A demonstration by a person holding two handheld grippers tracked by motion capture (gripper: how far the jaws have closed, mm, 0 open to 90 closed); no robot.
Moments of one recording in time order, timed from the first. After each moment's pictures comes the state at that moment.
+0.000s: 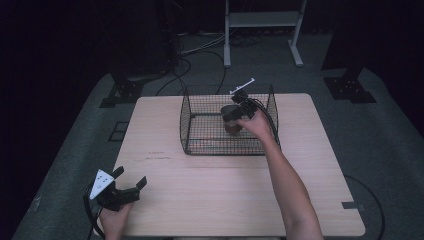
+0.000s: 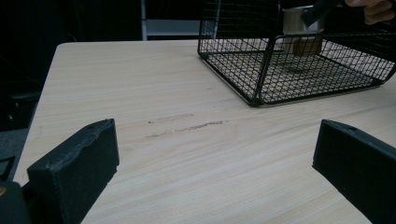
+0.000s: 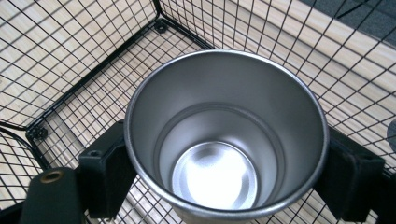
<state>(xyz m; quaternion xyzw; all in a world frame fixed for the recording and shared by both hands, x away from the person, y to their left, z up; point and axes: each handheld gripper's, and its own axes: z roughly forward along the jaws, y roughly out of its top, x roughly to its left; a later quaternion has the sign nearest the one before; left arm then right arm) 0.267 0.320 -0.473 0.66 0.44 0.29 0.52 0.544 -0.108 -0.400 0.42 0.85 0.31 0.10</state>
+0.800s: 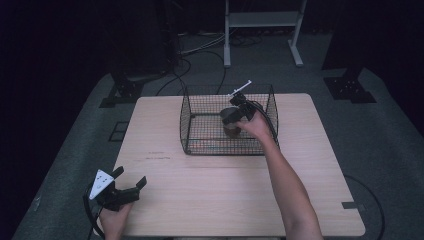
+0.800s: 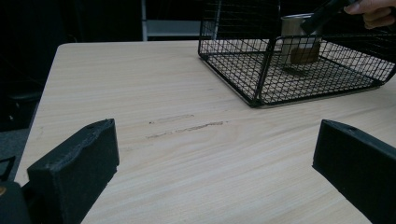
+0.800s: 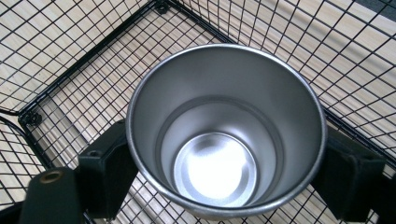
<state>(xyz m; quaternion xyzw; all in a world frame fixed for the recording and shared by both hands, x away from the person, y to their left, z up) 0.267 0.320 -0.473 0.66 0.44 0.29 0.53 0.543 -0.102 -0.407 0.41 0.86 0.29 0.09</state>
